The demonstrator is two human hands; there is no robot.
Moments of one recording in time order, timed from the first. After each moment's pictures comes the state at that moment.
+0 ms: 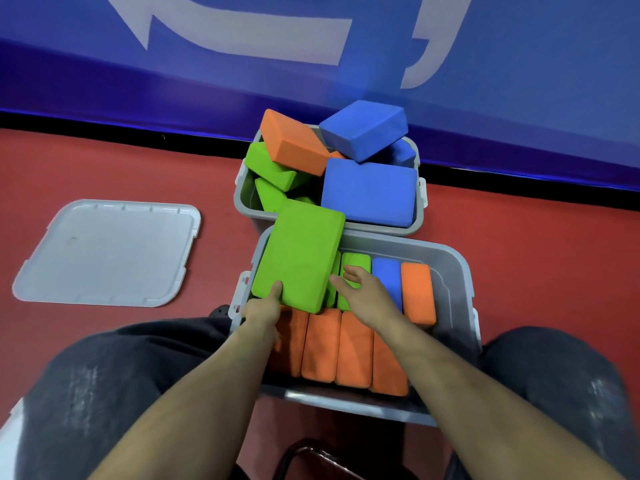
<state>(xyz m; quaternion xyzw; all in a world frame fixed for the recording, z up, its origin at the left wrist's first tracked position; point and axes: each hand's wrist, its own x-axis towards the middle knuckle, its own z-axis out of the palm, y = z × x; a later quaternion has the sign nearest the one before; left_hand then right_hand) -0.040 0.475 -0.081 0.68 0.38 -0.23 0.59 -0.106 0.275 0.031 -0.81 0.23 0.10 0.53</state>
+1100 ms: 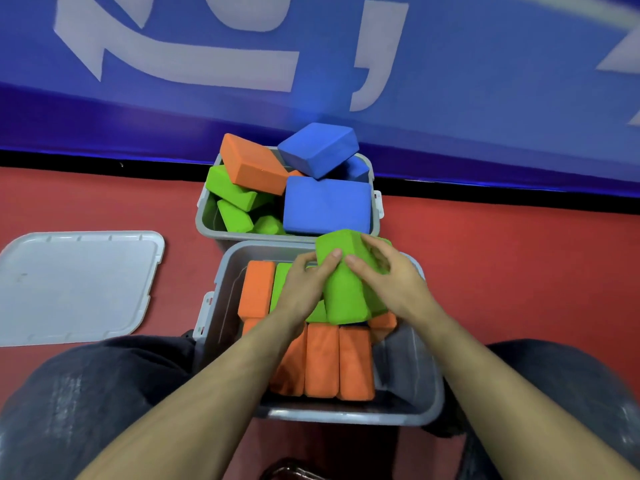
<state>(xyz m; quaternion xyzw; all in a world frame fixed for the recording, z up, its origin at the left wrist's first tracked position) -0.078 0.346 0.088 0.67 0.01 -0.28 0.69 -0.144 0.193 0.121 -0.82 0.21 -0.03 0.53</state>
